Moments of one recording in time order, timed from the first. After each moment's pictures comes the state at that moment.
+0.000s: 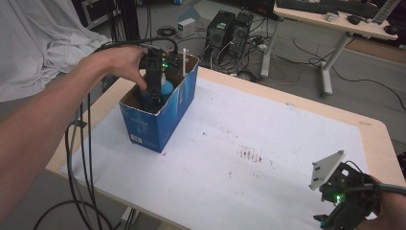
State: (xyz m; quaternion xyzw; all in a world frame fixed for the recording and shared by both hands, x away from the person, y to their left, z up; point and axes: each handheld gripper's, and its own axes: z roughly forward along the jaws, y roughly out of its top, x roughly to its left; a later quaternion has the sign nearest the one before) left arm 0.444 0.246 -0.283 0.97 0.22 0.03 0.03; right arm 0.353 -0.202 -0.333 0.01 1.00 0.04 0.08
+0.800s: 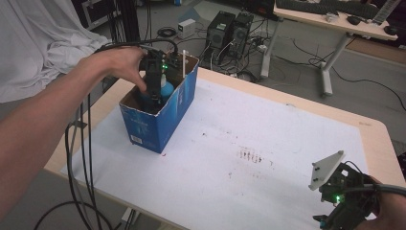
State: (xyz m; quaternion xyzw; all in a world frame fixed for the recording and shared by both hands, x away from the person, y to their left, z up) left arm 0.442 0.245 -0.283 0.98 0.22 0.03 0.02; right arm 0.354 -0.201 -0.333 0.01 1.00 0.04 0.08
